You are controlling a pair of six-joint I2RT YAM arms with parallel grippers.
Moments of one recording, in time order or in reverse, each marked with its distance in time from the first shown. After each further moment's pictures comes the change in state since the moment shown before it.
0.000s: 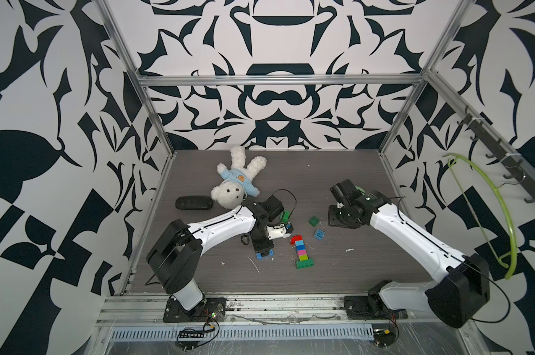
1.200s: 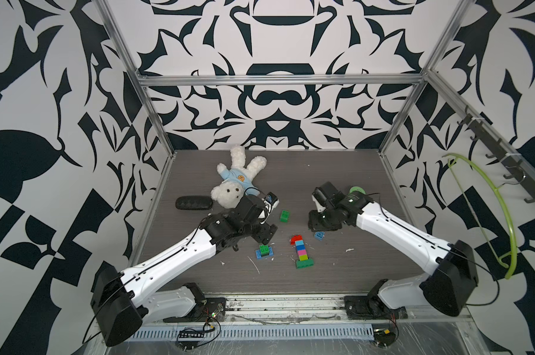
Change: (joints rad) left arm -0.012 -0.504 -0.201 0.386 -0.281 -0.671; right arm 0.246 0.136 0.077 0.081 -0.179 -0.030
